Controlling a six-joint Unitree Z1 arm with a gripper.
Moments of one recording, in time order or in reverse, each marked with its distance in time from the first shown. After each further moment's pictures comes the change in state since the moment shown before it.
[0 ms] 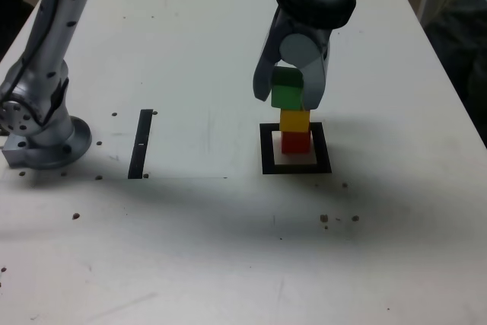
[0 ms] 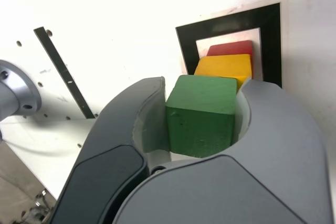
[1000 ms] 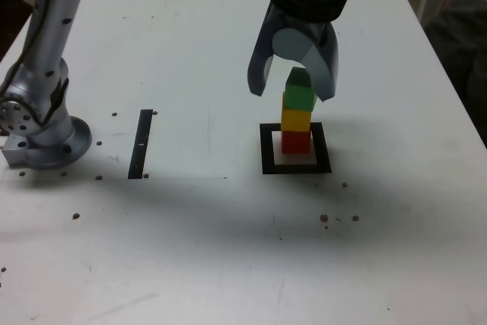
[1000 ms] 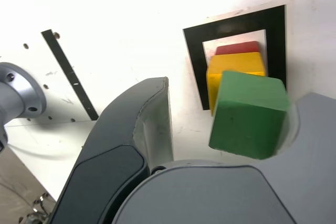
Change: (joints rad) arm -0.001 -0.043 0.045 -0.012 0.011 0.000
